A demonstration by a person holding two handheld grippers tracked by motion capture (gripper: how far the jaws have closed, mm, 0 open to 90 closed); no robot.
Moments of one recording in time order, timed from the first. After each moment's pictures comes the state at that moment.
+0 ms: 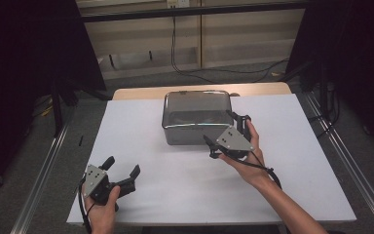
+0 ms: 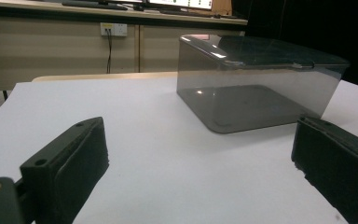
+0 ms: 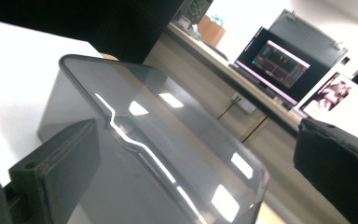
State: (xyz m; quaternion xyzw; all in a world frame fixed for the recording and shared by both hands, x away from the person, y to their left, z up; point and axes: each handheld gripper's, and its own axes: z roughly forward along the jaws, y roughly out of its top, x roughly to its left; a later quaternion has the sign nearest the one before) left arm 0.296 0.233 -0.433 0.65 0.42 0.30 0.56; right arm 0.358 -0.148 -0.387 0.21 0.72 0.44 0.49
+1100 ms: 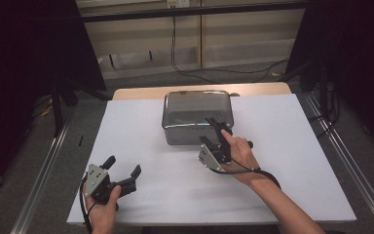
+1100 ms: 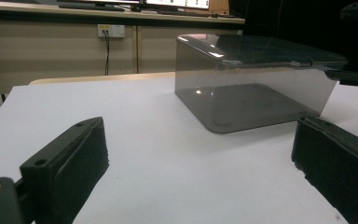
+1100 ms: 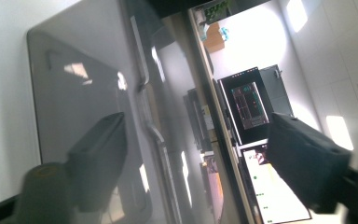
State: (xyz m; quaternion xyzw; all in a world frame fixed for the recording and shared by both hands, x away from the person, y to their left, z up) left arm 0.298 0.232 -0.434 0.65 0.42 0.30 0.56; right arm 0.360 -0.113 -0.413 0.00 0.76 0.23 0.60
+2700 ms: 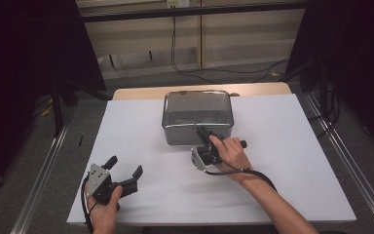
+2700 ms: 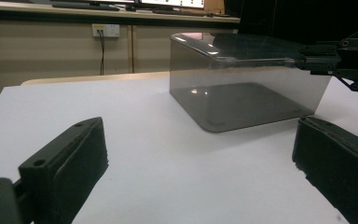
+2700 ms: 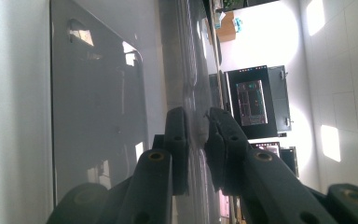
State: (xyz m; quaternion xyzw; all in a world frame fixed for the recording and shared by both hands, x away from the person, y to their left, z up) left arm 0.298 0.229 -0.434 0.66 0.41 0.29 0.56; right arm 0.369 -0.093 -0.429 -0.04 0.78 0.16 0.61
